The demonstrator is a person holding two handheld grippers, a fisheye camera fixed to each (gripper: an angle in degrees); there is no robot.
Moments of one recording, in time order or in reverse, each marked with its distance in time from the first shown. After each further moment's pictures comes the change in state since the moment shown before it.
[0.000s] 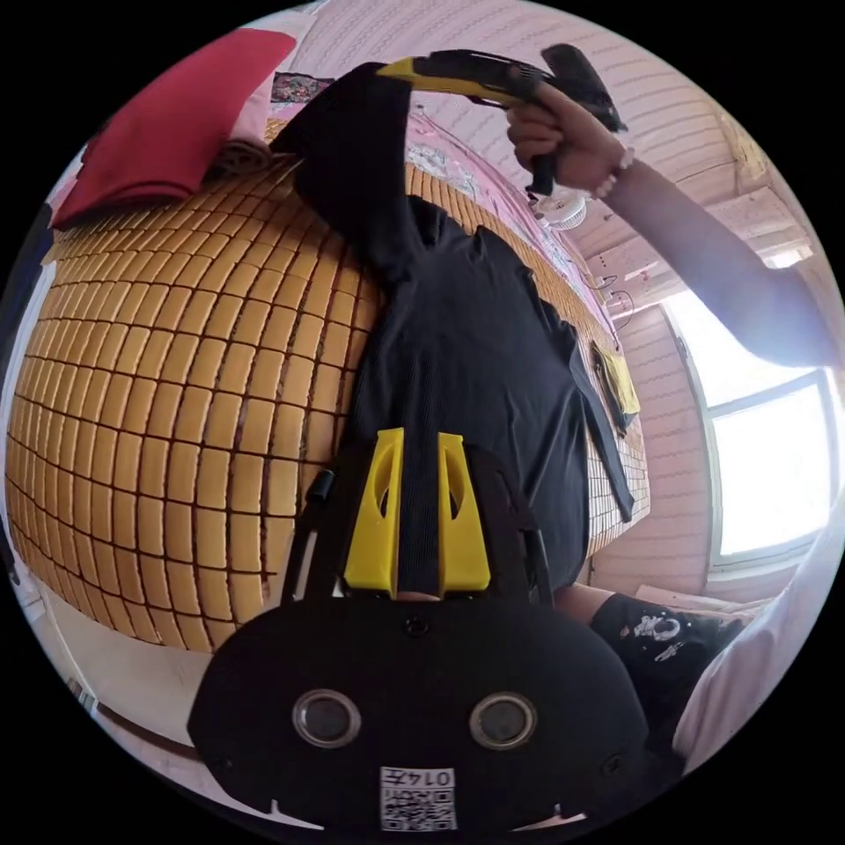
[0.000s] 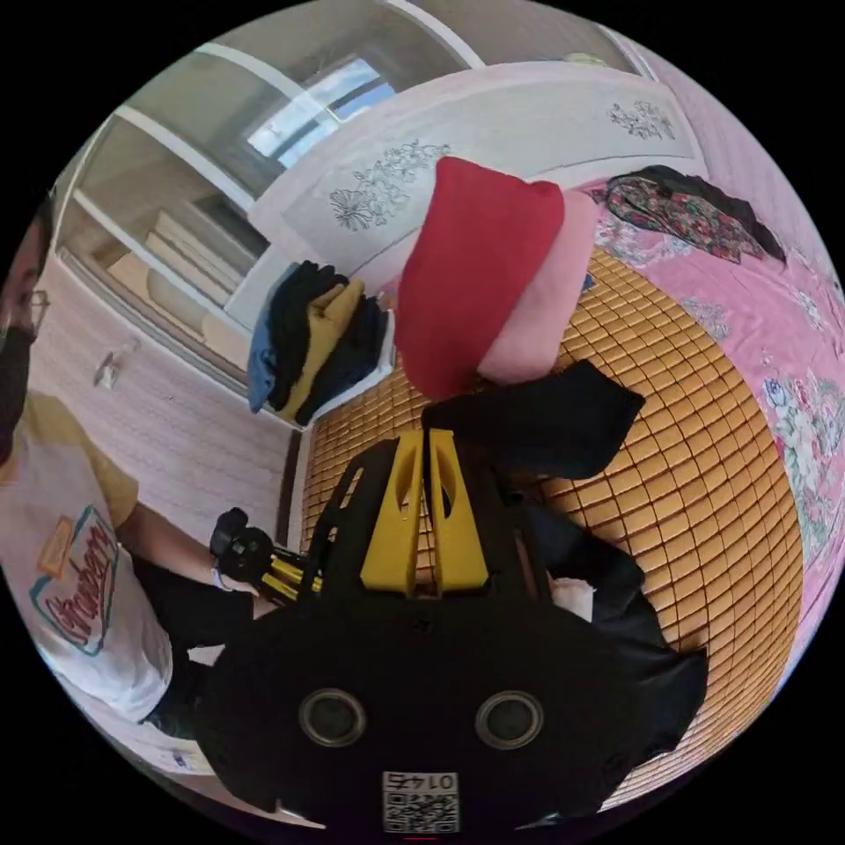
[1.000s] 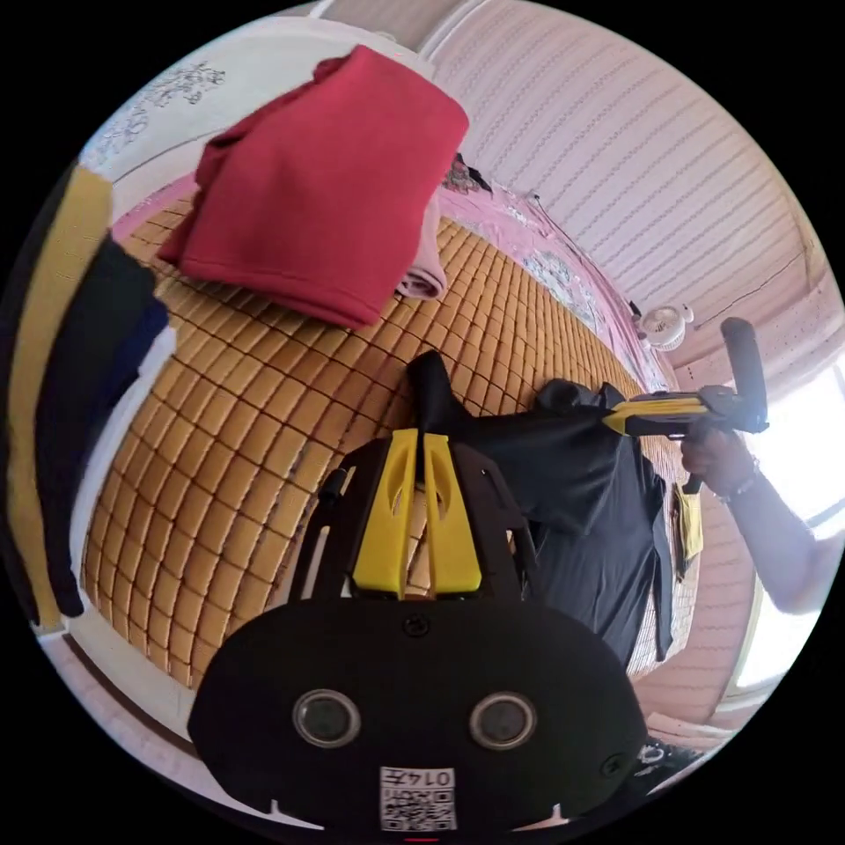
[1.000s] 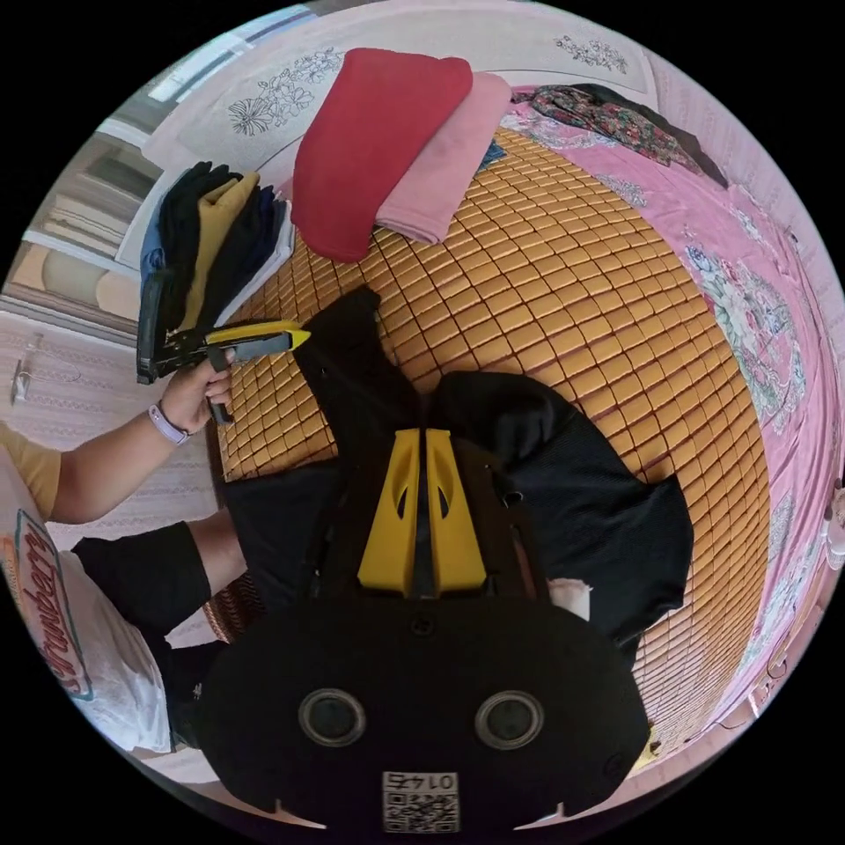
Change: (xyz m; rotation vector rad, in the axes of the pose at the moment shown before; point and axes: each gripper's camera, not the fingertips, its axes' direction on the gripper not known) left arm -0.117 -0.035 -0.056 0.242 -0.248 -0.233; right arm 0.040 0.038 0.063 -0.314 0.315 0.206
